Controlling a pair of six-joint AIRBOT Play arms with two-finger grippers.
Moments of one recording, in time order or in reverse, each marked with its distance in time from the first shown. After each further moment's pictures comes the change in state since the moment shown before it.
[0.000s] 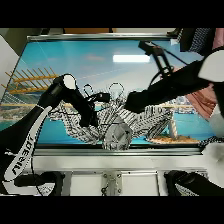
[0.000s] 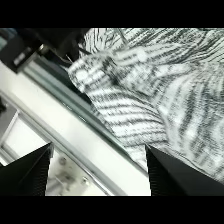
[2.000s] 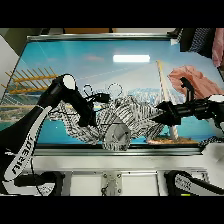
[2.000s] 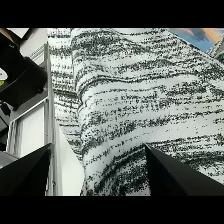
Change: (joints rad) left arm 0.000 0.000 0.000 0.012 -0.002 0.000; right arm -0.698 -0.113 -0.772 0.695 0.073 -1.417
